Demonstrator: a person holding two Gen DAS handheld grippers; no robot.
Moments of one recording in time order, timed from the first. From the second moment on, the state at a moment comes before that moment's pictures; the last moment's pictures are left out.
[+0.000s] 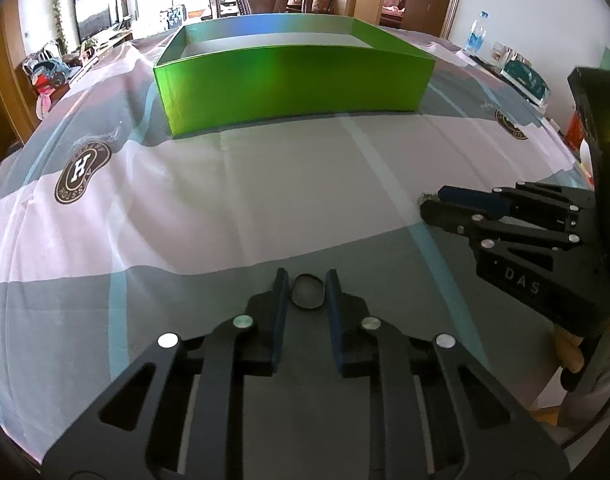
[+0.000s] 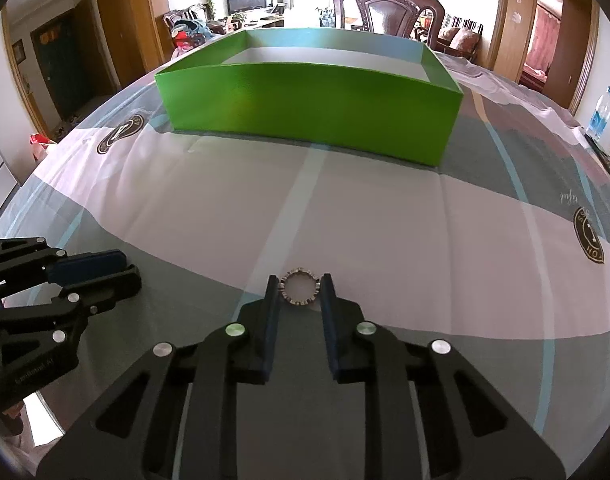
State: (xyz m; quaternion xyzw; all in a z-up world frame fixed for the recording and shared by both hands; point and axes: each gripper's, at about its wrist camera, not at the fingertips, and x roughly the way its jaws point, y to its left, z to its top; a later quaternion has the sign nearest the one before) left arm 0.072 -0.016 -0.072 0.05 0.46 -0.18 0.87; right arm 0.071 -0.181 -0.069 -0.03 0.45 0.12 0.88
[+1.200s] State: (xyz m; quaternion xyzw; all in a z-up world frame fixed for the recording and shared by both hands) left arm 0.092 -0.009 -0.047 0.03 0.41 -0.11 0.90; right arm 0.077 -0.186 -0.056 -0.04 0.44 0.10 0.89
